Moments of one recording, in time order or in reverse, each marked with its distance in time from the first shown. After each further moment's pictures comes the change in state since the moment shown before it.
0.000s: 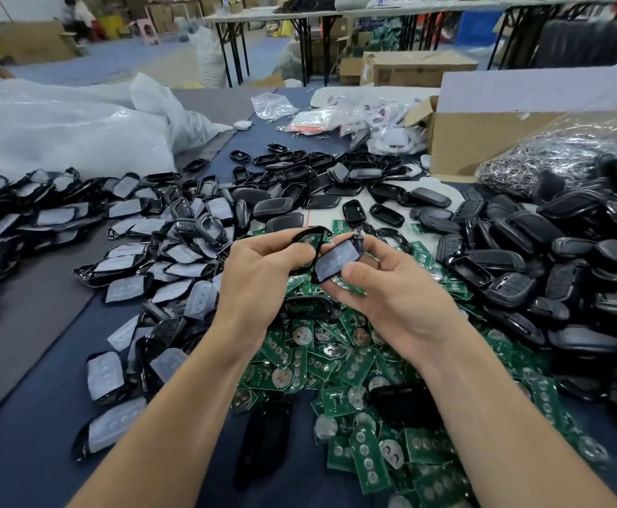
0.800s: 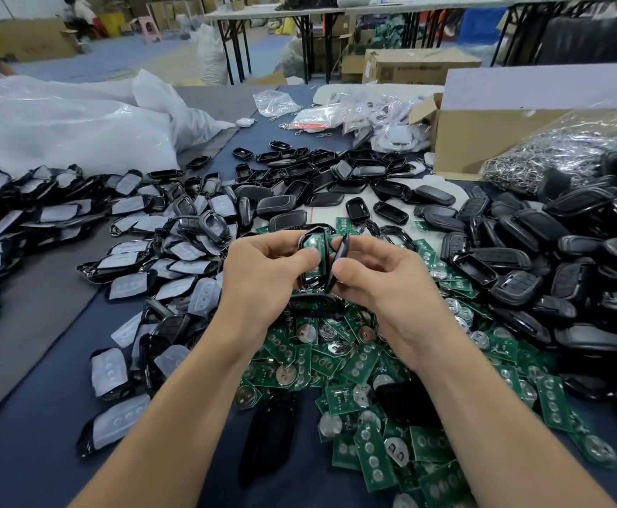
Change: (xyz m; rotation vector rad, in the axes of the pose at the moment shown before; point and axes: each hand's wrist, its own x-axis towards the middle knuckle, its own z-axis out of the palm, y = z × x) left_hand -0.002 0.004 0.003 0.078 0.100 -0.008; right_hand -0.004 0.005 0.015 -0.304 0.223 -0.101
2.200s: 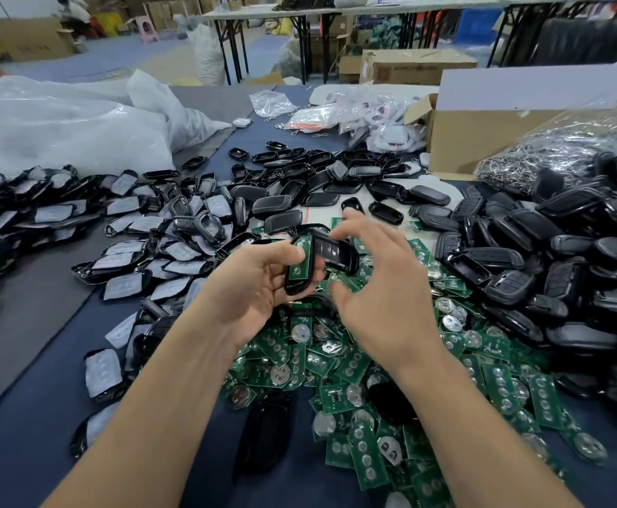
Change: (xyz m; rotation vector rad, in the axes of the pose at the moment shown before) left_hand 0.007 0.003 -0.017 -0.458 -0.305 -0.405; right_hand -0.012 -0.002 0.009 -0.897 0.148 -0.456
